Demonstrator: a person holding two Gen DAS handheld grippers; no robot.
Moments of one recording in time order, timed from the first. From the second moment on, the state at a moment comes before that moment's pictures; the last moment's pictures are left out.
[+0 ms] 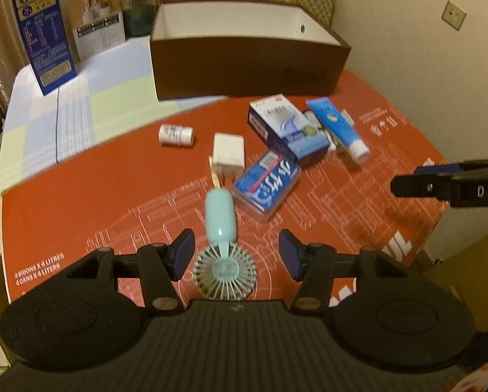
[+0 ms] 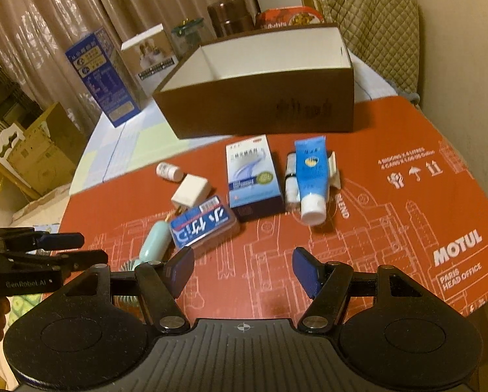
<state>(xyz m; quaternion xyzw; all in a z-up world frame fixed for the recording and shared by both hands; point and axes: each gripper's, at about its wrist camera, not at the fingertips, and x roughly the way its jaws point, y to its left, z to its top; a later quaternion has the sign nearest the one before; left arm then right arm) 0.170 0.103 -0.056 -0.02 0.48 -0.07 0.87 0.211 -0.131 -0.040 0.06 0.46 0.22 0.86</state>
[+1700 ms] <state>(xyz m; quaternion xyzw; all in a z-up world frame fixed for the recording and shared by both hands) 0.242 0.118 -0.147 -0.02 0.55 -0.02 0.83 0.255 -0.155 -0.087 0.07 0.52 0.18 0.83</state>
